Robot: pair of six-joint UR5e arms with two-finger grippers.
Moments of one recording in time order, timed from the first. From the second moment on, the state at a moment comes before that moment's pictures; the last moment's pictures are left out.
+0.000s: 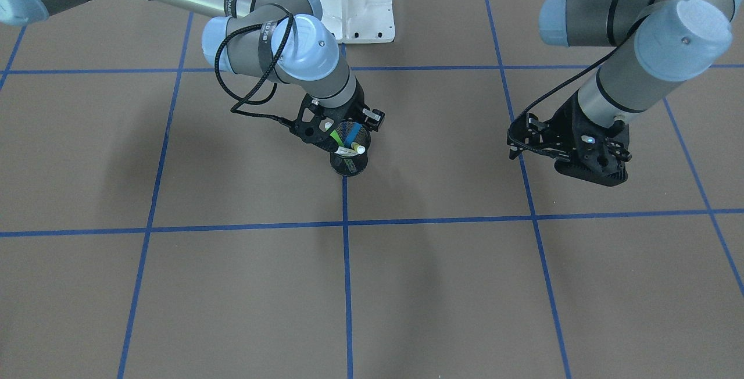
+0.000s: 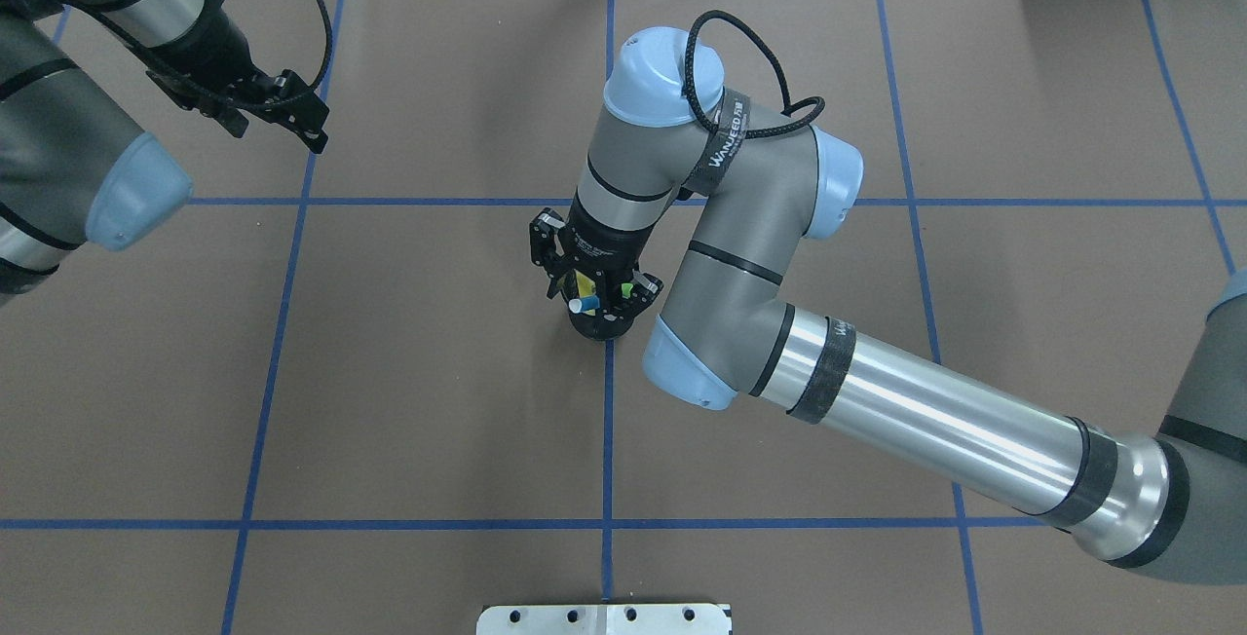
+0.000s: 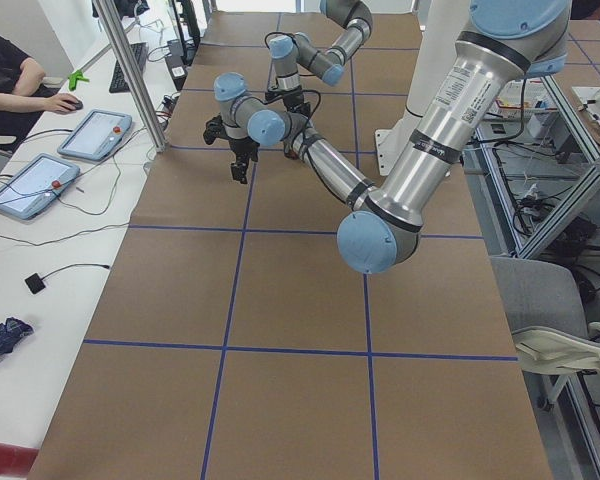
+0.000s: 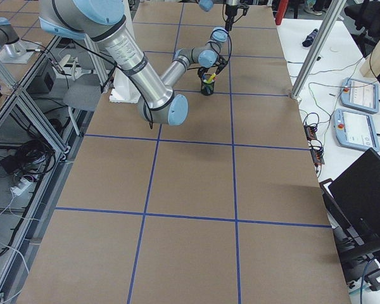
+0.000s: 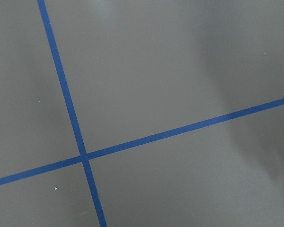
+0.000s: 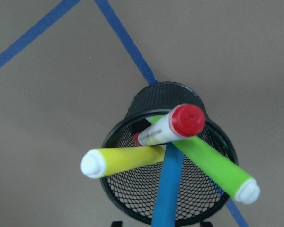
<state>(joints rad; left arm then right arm) -1.01 -2.09 -1.73 -1.49 -2.29 -0.53 0.58 -0.70 1.43 -1.42 2.27 1.81</state>
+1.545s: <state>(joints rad) -1.01 -2.08 -1.73 -1.49 -2.29 -0.52 0.58 -0.70 1.43 -1.42 2.27 1.81</state>
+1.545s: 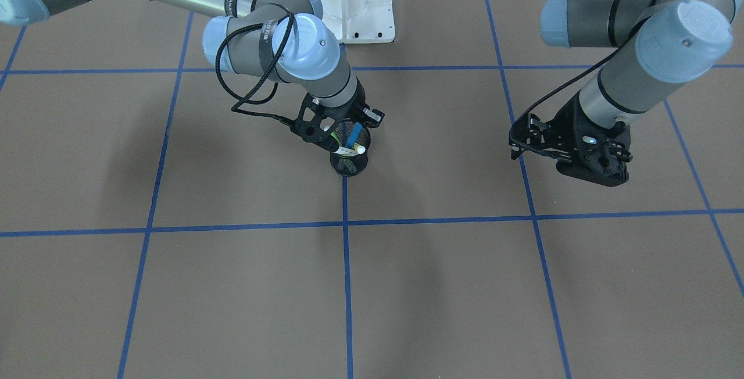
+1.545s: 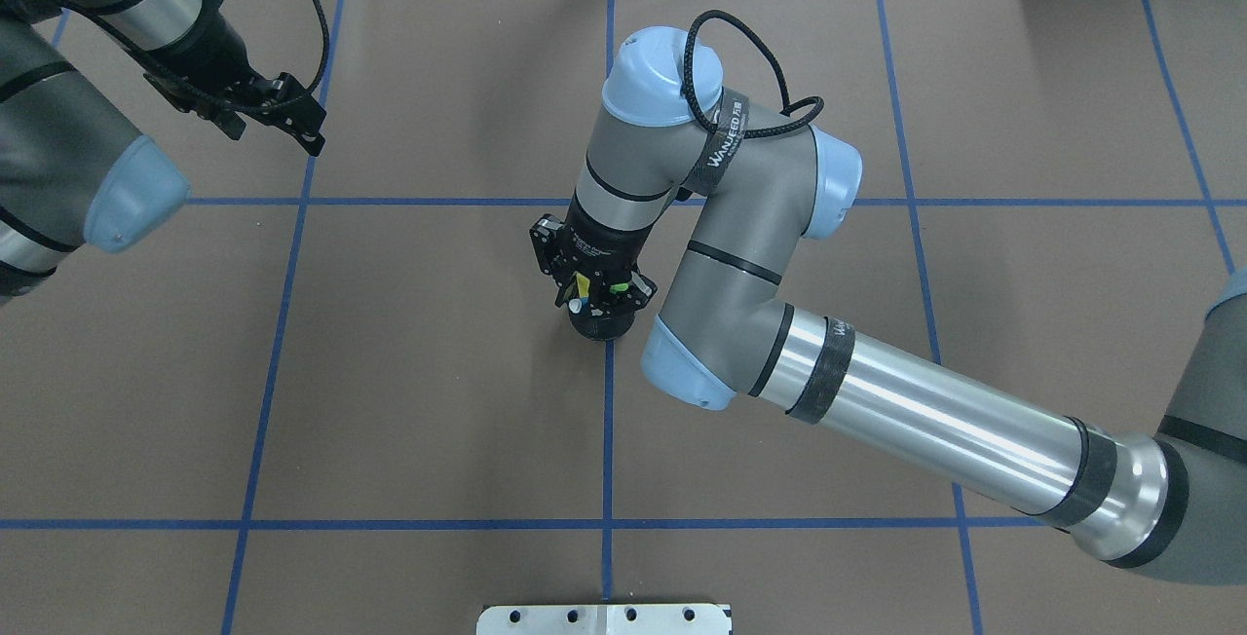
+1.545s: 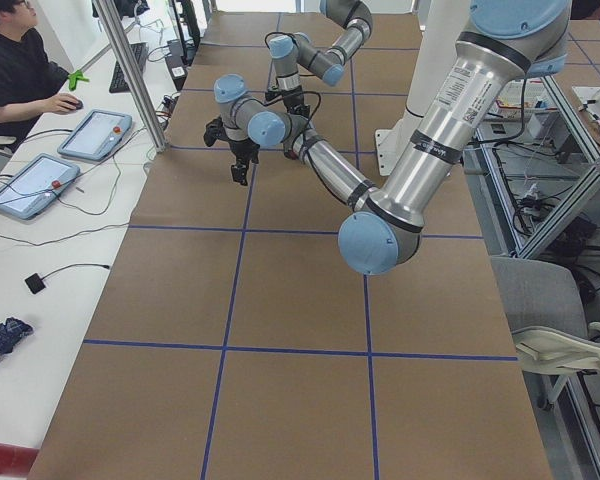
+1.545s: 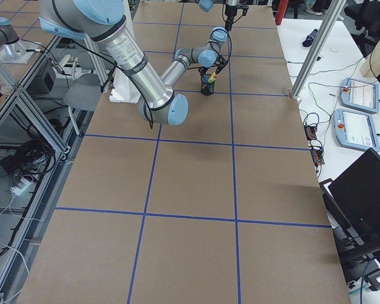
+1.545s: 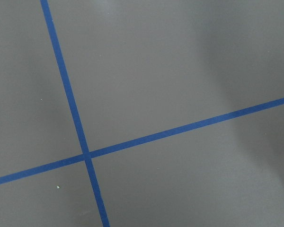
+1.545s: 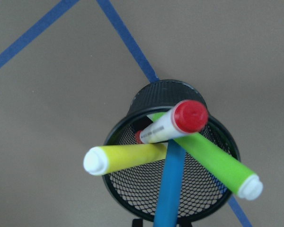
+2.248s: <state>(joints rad) -1.01 -2.08 -1.72 -1.50 -2.29 -0.52 0.60 -0.71 1.56 -1.46 2.30 1.89</state>
